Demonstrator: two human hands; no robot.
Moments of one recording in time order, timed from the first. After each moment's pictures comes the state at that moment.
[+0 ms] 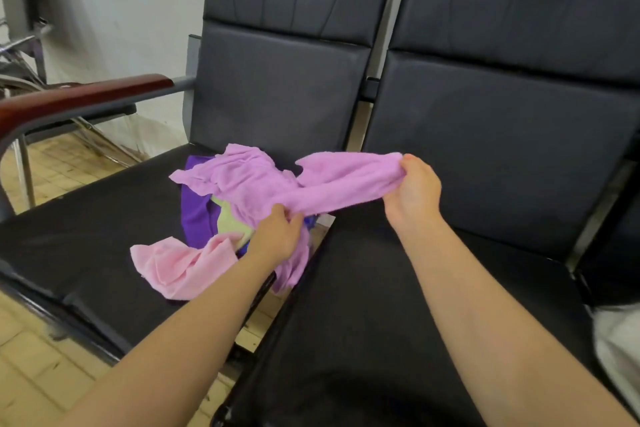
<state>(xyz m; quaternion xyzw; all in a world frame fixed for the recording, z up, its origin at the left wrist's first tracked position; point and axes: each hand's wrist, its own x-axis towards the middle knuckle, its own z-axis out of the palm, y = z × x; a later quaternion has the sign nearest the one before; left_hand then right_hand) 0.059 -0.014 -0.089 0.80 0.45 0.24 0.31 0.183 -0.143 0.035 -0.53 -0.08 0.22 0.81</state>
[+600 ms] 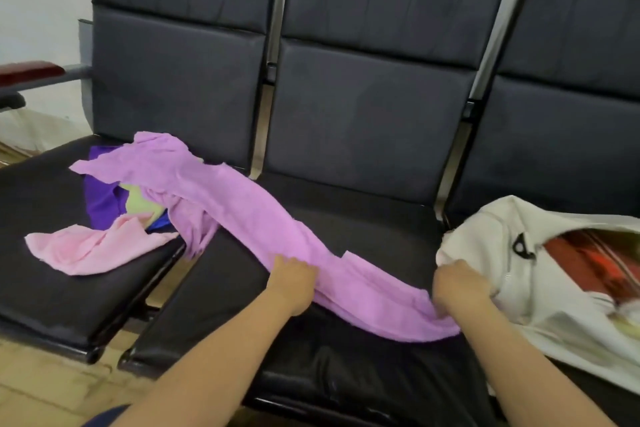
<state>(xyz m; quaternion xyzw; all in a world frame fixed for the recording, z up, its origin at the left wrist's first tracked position) 0.118 -0.228 -0.124 0.98 0.19 -0.11 -0.03 0.256 -0.434 -0.056 -0.96 -0.17 0.09 -0.19</state>
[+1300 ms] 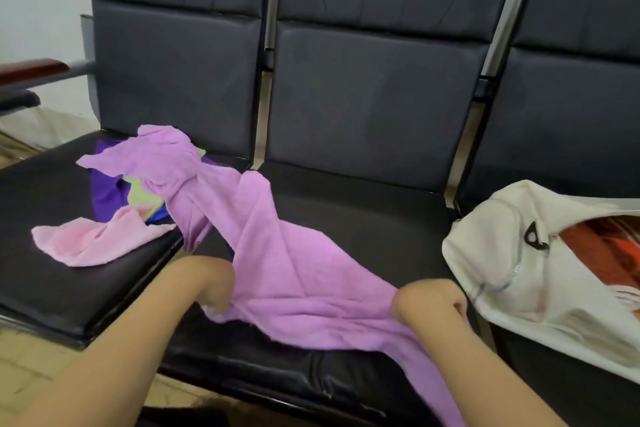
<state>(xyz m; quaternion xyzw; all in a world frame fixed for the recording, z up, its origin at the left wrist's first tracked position) 0.037 -0.181 -0.056 0.88 0.31 -0.36 0.05 0.216 -0.400 -0.066 -0.92 -0.20 0.22 -0.28</state>
